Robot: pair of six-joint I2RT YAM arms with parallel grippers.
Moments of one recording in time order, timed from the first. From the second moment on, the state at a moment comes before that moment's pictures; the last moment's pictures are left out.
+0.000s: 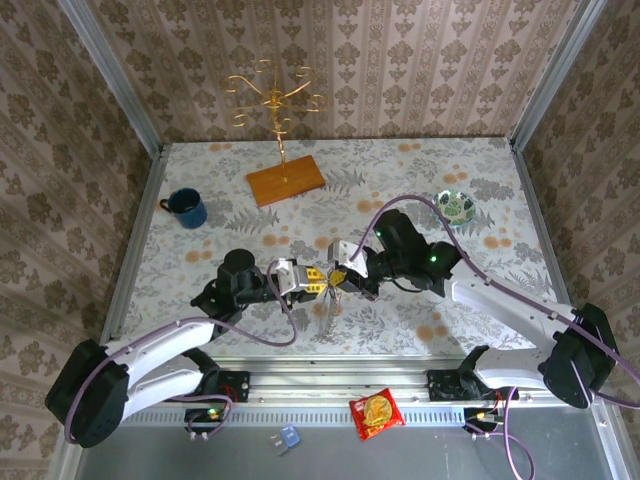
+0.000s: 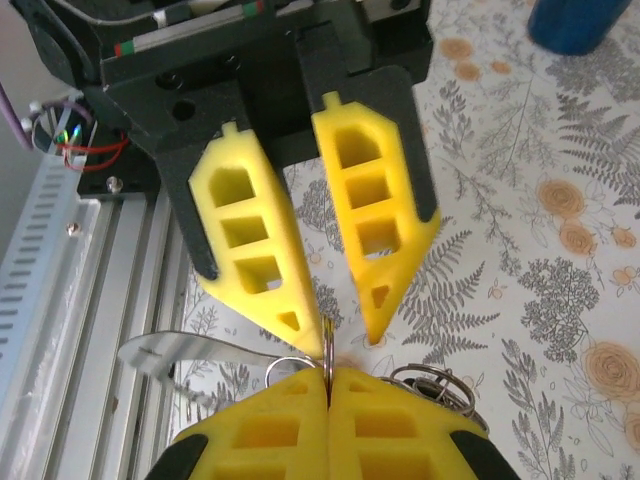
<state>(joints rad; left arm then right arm) -0.72 1.01 0.38 0.39 0.71 0.35 0.73 1.26 0.96 -0.46 -0.56 -0.53</state>
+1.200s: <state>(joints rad) -0.72 1.02 0.38 0.39 0.69 0.32 0.79 1.18 0.82 -0.36 -0.35 -0.45</state>
